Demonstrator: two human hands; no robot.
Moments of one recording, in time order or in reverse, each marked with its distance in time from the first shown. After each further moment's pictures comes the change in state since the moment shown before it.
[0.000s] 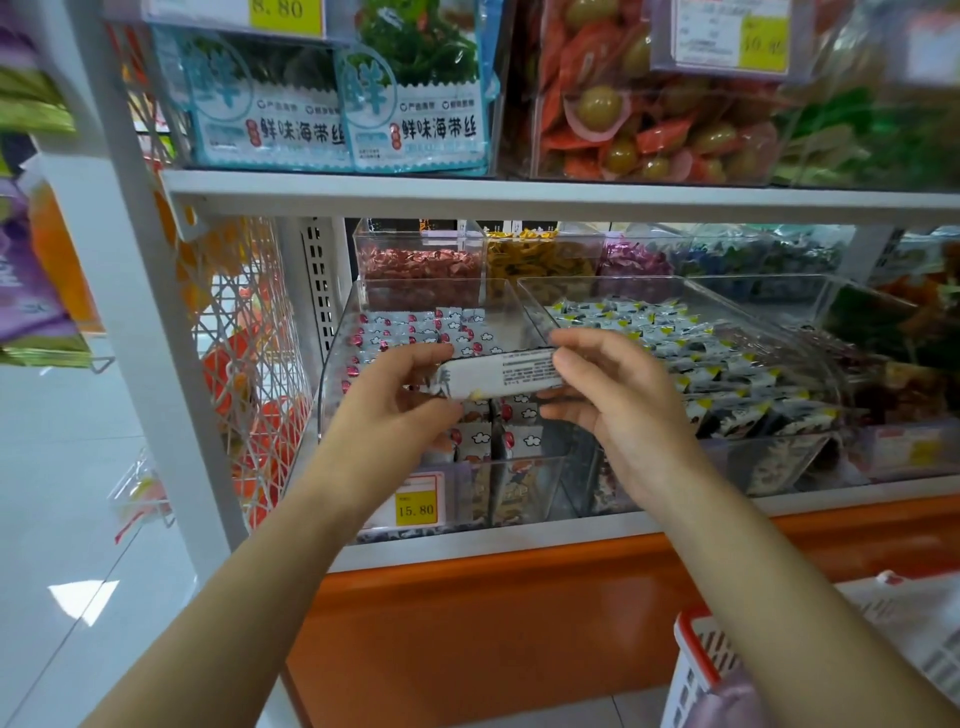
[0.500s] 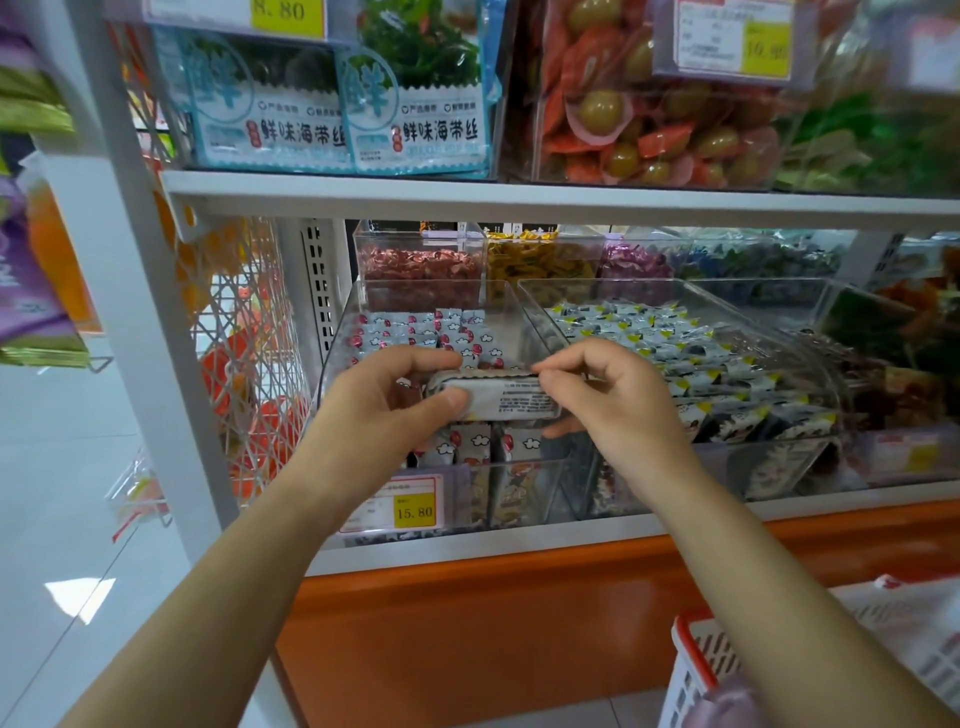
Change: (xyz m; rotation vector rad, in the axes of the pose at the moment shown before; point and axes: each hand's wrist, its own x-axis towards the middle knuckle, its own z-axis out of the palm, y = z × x) left_hand 0.004 0.003 -0.009 0.047 -0.013 -0.017; right_hand 0.003 0.000 -0.001 -0.340 -0.080 -0.163
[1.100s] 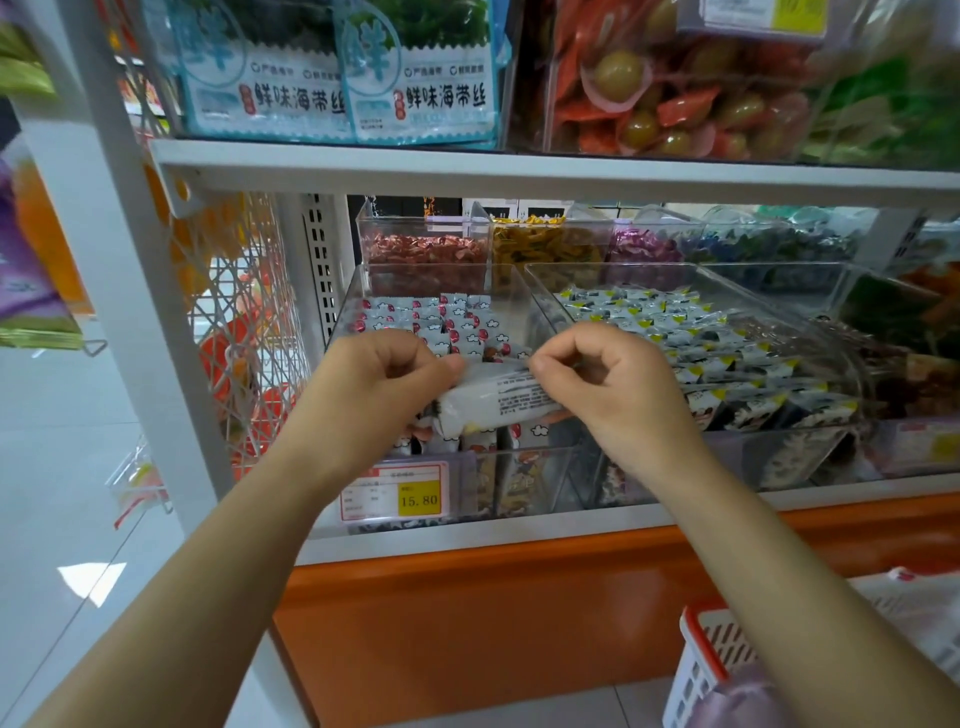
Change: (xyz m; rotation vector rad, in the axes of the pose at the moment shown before) left_hand 0.007 0.002 -0.004 0.136 0.045 0.056; right_hand -0.001 -0.009 0.005 -0.181 -0.054 -0.153
